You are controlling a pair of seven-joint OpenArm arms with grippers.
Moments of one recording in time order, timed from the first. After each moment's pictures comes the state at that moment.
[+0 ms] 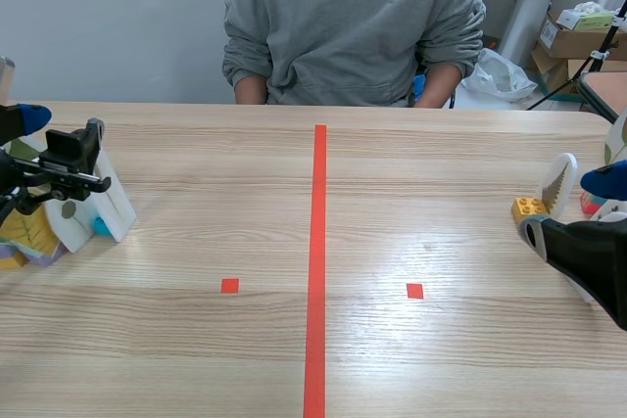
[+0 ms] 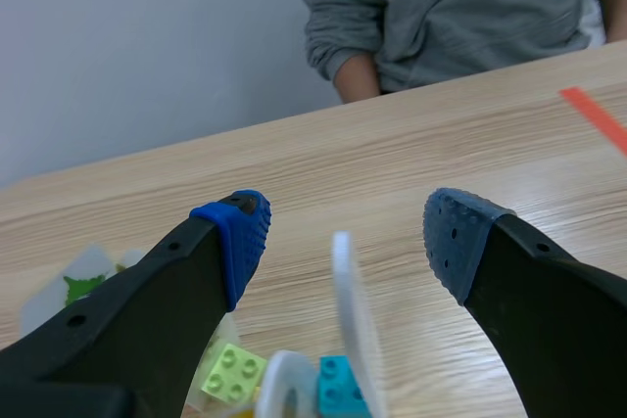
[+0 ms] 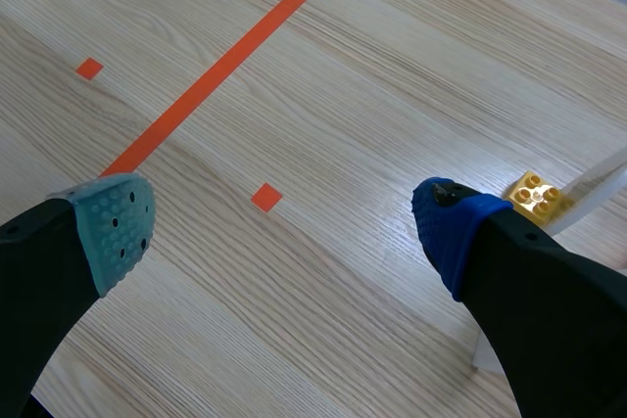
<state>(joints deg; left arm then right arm) 10.5 -24.9 -2.0 88.7 -11.8 -8.7 -7.9 -32.5 27.9 24.7 112.4 34.0 45.3 -23.9</state>
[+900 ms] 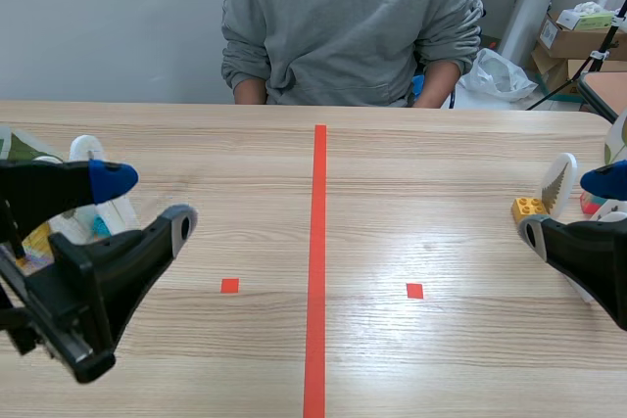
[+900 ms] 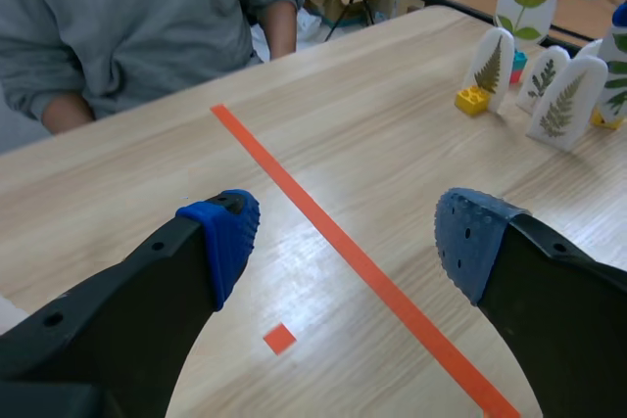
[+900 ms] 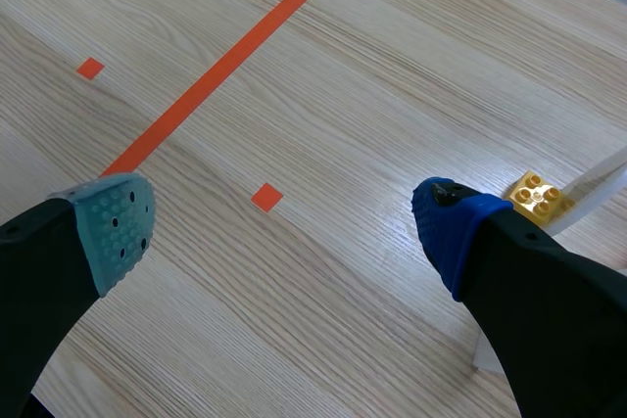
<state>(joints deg) 43.6 -28.6 -2.4 122.8 -17.4 -23.2 -4.5 -32.5 27.9 24.7 112.4 34.0 45.3 -24.0</state>
